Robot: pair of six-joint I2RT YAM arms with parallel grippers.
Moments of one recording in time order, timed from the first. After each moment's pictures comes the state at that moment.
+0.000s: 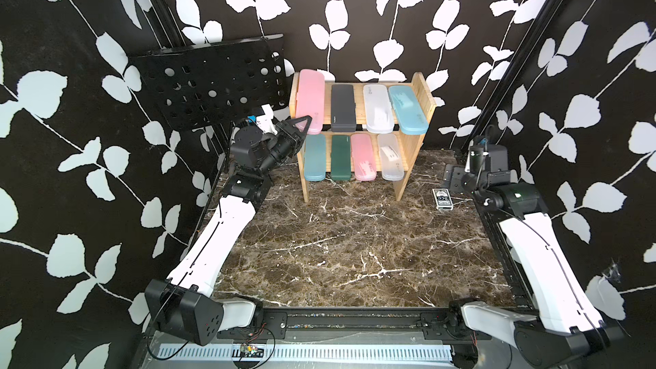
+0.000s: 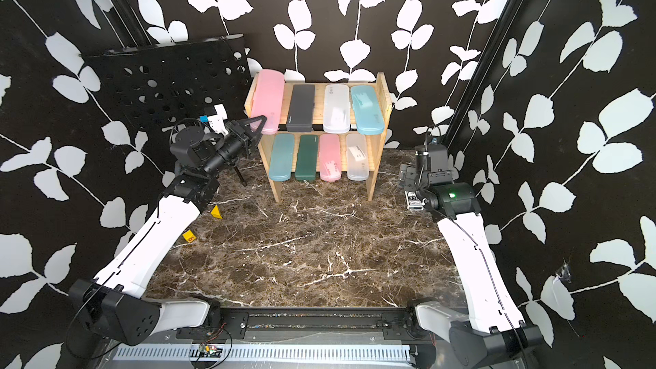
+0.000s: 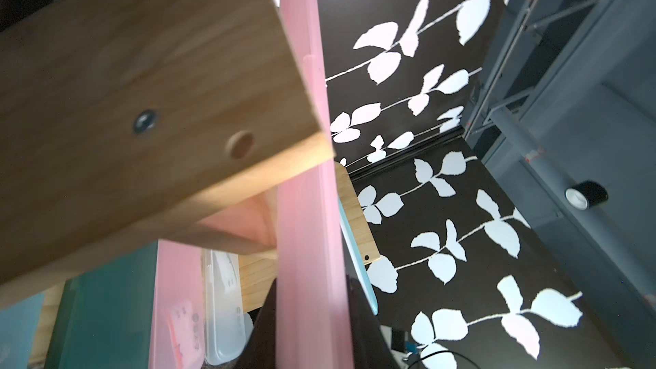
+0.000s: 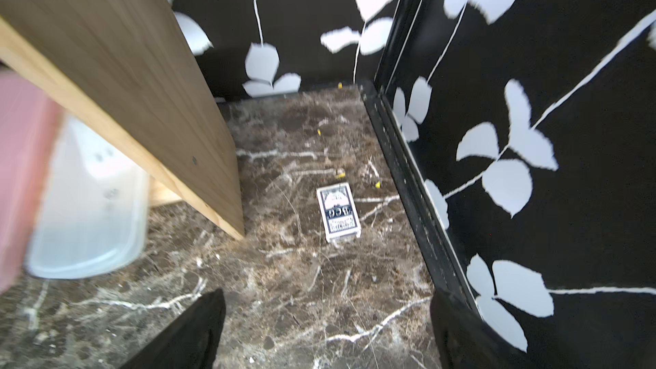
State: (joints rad) left arm -0.31 1.31 1.34 0.13 0.39 -1.16; right arm 0.21 1.17 1.51 -0.97 0.34 0.22
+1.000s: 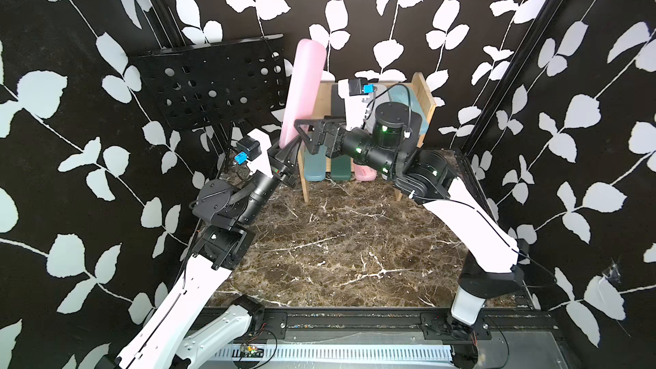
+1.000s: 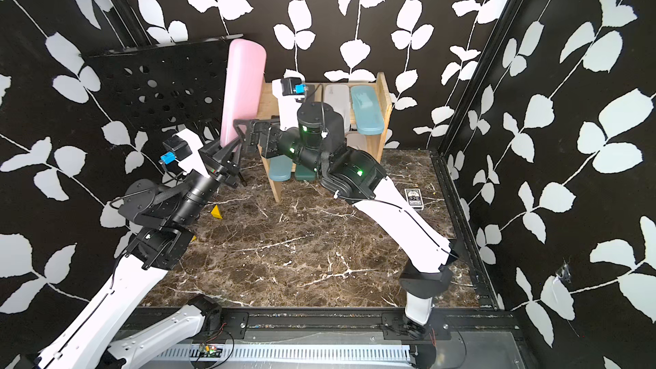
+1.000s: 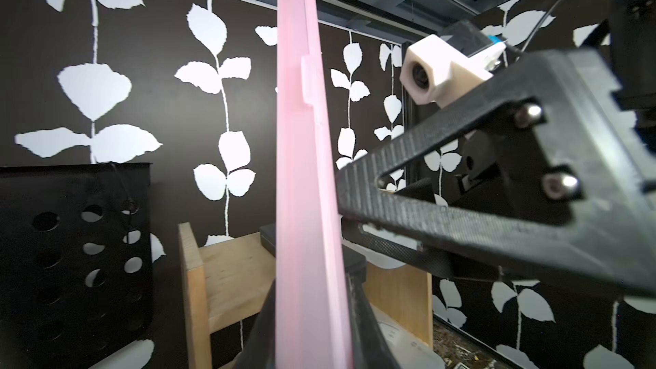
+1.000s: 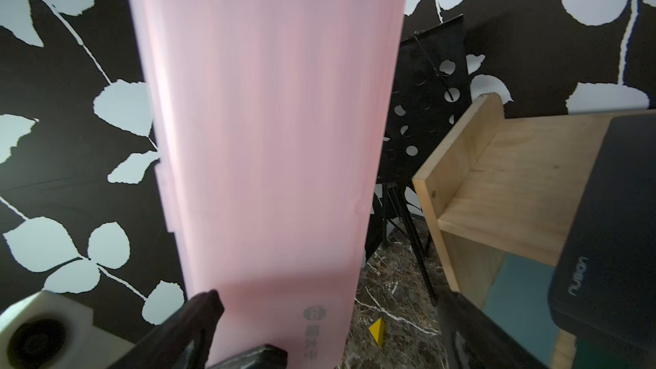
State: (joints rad) left arm -0.54 0.88 1.11 0.21 0.12 0.01; right arm 1.01 1.81 2.42 -0.58 0.01 0.47
